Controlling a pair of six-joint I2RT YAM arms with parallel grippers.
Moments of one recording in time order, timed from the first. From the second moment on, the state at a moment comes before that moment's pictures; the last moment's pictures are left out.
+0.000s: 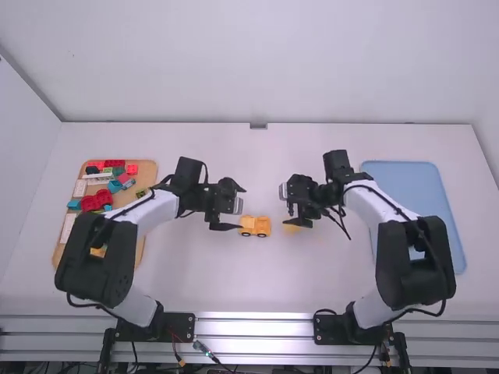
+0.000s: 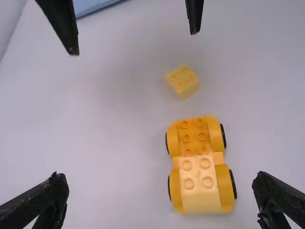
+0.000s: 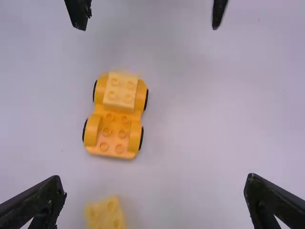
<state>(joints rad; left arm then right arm) -0.20 1.66 0.86 -0.24 0.88 1.32 0.16 1.69 0.99 -0.57 -0.81 -1.45</state>
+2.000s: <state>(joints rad) -0.20 1.72 0.86 -0.22 0.94 1.28 0.10 2.11 1.09 -0.73 -0.84 -1.67</state>
